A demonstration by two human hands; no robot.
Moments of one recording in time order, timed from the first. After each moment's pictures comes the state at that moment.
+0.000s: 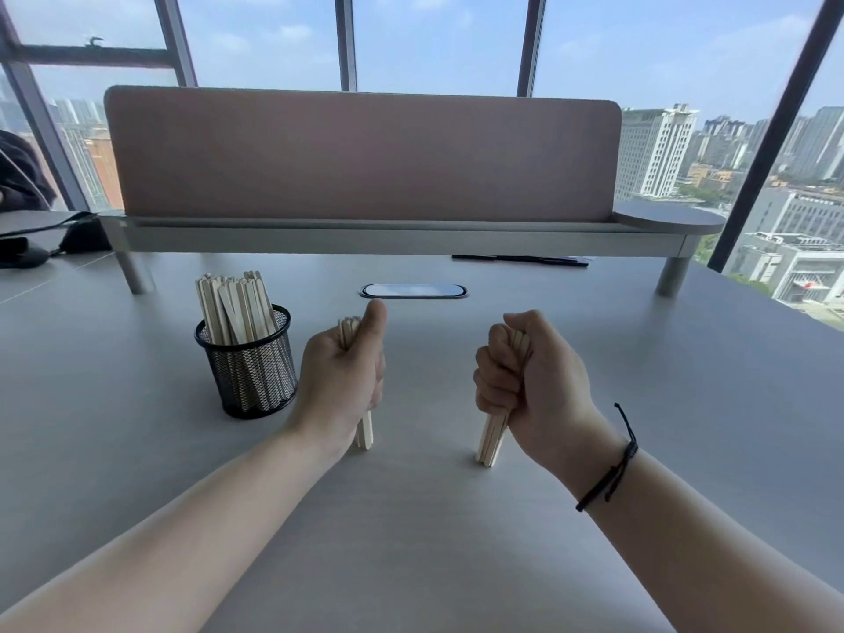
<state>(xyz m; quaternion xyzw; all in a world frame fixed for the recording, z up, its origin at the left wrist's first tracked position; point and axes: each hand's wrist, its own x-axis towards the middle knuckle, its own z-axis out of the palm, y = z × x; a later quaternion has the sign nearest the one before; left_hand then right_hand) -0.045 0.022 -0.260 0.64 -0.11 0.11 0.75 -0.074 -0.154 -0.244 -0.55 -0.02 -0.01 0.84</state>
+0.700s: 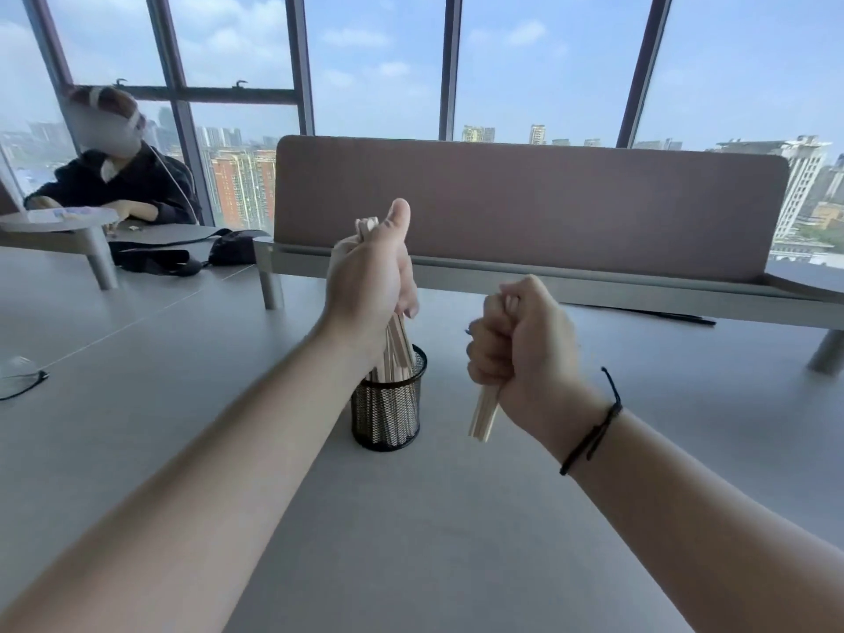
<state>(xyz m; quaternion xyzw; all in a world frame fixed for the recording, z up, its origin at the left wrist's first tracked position) -0.011 0.119 -0.143 0.61 -0.07 0.21 0.76 -0.018 -0.021 -0.179 -0.56 -0.08 0.01 0.83</state>
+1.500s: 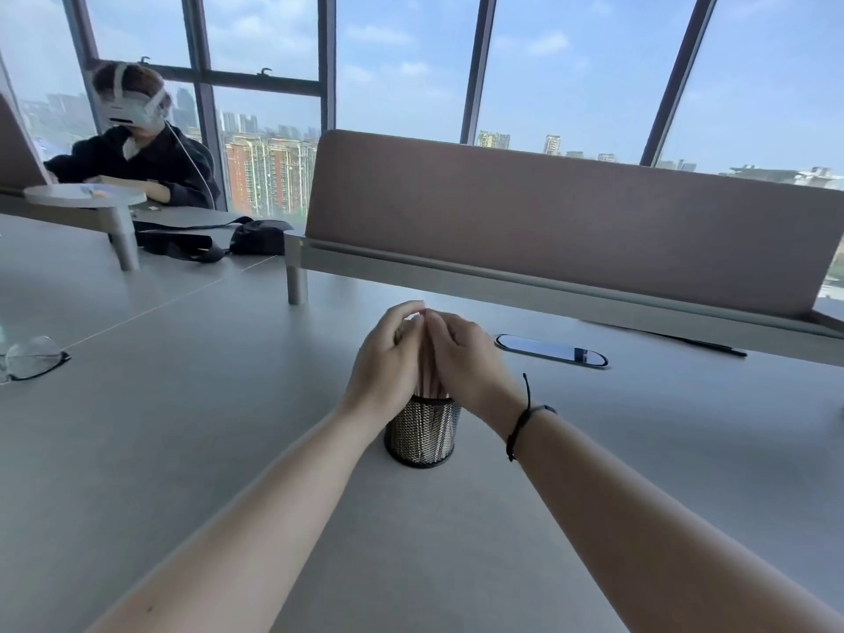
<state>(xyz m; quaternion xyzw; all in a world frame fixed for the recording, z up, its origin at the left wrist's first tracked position) 0.030 0.170 -0.245 0.73 -0.04 0.22 0.64 0.043 0.055 -0.217 -0.86 -0.20 -0.12 0.45</state>
